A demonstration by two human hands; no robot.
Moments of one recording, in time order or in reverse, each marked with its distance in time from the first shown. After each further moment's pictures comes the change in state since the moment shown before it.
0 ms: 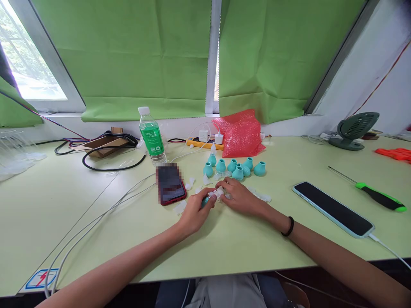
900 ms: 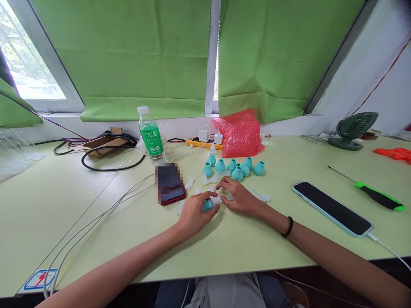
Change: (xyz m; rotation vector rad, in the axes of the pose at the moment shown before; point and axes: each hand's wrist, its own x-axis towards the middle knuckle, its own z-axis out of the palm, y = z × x) left_hand -0.002 0.000 0.002 0.355 0.027 0.010; right_hand -0.003 0.000 0.000 0.115 0.119 -0.149
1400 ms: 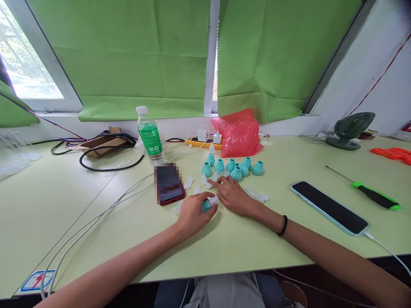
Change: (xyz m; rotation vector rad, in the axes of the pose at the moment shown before) left_hand 0.000 0.001 -0.001 0.085 -0.022 -0.028; right_hand 0.003 -0.003 0.007 -0.290 -0.127 0.091
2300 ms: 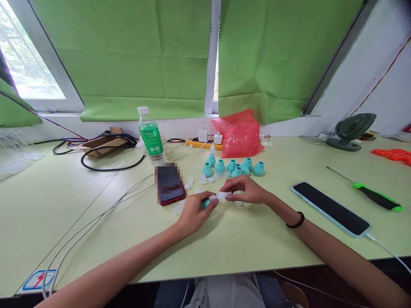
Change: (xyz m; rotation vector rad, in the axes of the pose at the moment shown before) left_hand 0.000 0.001 -0.005 -0.257 -0.010 0.043; right_hand -0.002 0.022 -0.039 0.980 -0.143 0.000
